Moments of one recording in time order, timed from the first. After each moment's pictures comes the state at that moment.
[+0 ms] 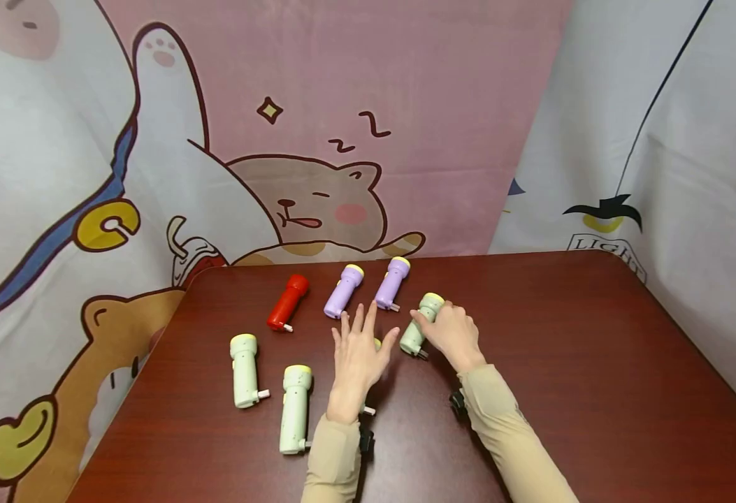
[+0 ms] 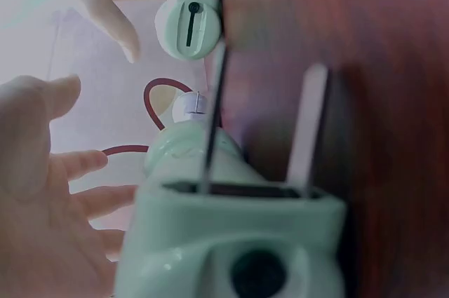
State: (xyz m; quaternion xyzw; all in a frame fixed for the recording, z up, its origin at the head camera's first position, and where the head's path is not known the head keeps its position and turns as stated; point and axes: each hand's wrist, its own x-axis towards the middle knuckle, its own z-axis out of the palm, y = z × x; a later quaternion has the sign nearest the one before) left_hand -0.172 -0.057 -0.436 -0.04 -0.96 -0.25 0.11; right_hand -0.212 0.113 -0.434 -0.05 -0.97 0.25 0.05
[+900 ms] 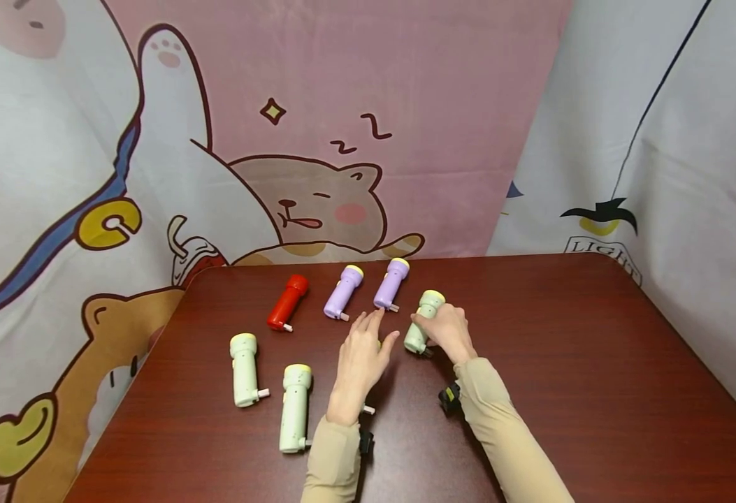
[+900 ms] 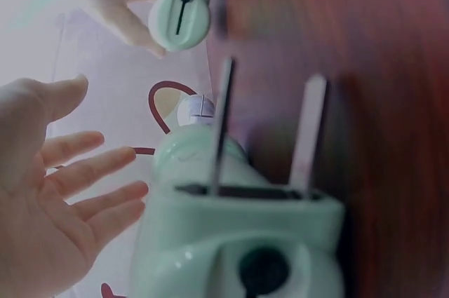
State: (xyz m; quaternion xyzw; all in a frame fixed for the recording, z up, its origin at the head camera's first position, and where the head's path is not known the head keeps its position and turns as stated) left_hand -0.168 -0.057 -0.436 -0.12 -0.94 -0.26 0.19; right_hand -0.219 0.109 -0.432 -0.10 -0.92 0.39 -0.02
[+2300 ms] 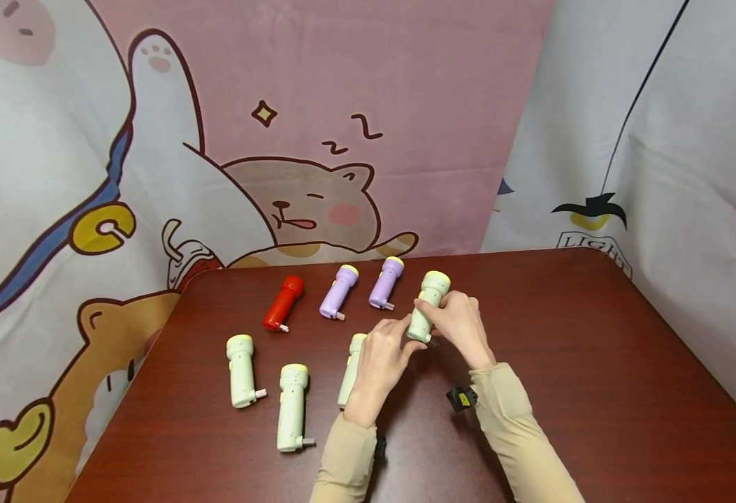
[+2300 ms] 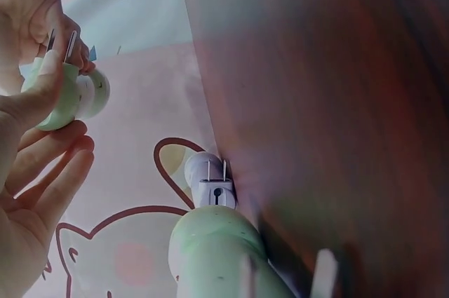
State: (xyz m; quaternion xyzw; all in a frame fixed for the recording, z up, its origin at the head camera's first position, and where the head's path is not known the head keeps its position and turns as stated) left_hand -0.162 -0.024 -0.432 -0.24 -0.89 -0.24 0.32; right_hand -0.189 0.125 -0.385 -0.06 -0.90 0.43 0.04
